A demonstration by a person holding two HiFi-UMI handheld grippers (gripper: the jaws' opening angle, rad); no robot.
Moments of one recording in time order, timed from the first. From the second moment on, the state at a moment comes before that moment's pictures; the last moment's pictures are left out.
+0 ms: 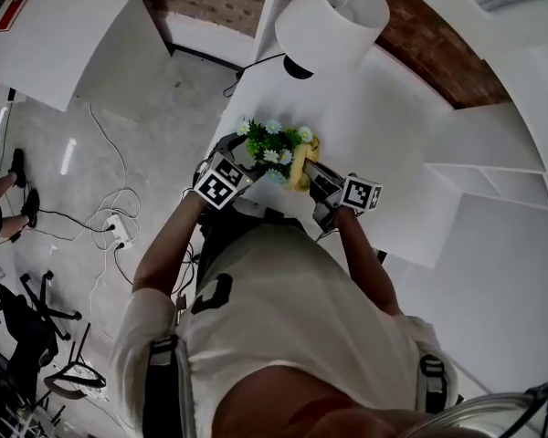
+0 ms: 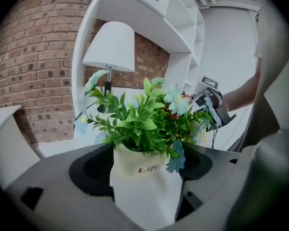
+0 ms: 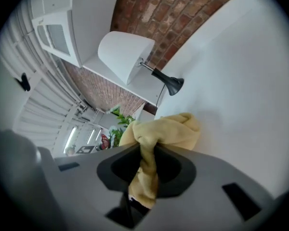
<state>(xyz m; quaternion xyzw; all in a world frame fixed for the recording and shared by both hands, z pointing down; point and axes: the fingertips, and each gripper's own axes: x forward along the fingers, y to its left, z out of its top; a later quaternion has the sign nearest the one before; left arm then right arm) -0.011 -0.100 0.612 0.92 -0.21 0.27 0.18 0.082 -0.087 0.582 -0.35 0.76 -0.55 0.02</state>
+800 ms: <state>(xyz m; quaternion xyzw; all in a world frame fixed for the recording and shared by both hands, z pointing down) -0.005 -0.104 0.595 0.90 -0.28 0.27 0.19 0.089 -0.065 0.608 -0.30 0.76 -0.57 -0.01</state>
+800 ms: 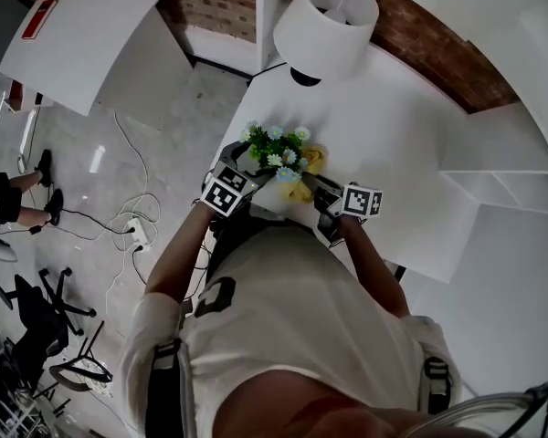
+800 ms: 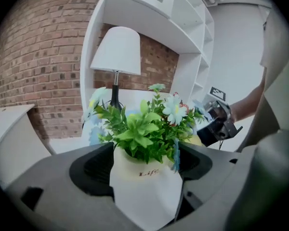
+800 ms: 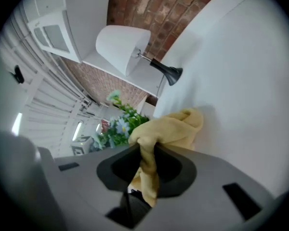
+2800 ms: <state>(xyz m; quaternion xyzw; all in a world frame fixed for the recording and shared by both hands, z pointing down) -0.012 -0.109 0.606 0.91 -0.18 0.32 0.17 0.046 -0.055 0.621 -0.09 0.84 -0.52 -0.16</state>
